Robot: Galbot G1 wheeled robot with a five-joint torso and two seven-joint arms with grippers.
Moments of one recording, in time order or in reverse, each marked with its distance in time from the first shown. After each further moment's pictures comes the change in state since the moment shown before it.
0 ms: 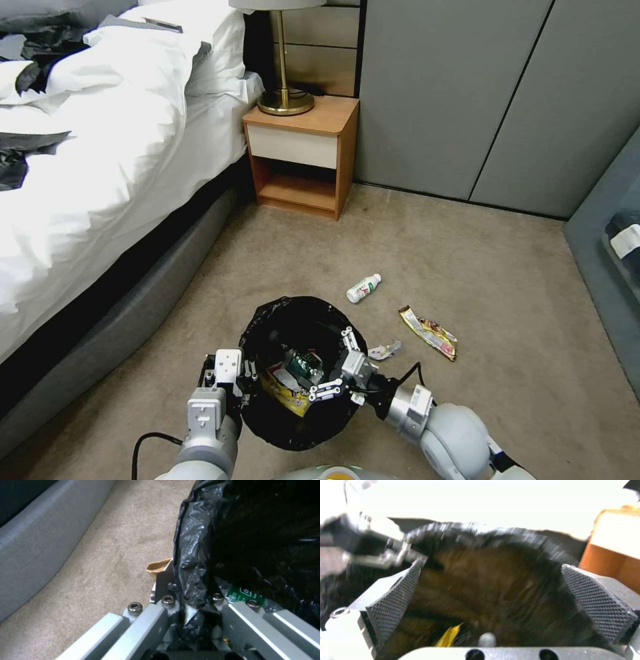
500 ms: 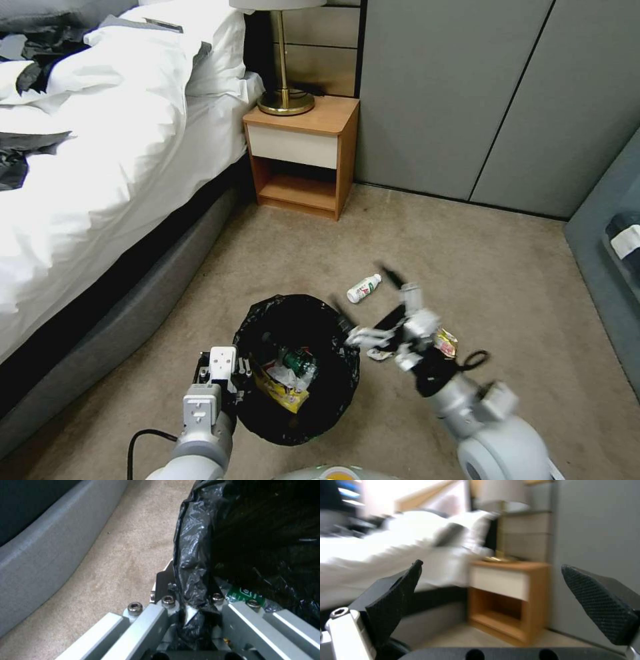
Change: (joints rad) left arm -0.029 0.008 -0.043 0.012 -0.014 0.001 -0.003; right arm -0.276 0.132 0.248 0.303 0.045 0.083 0.325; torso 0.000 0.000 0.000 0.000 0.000
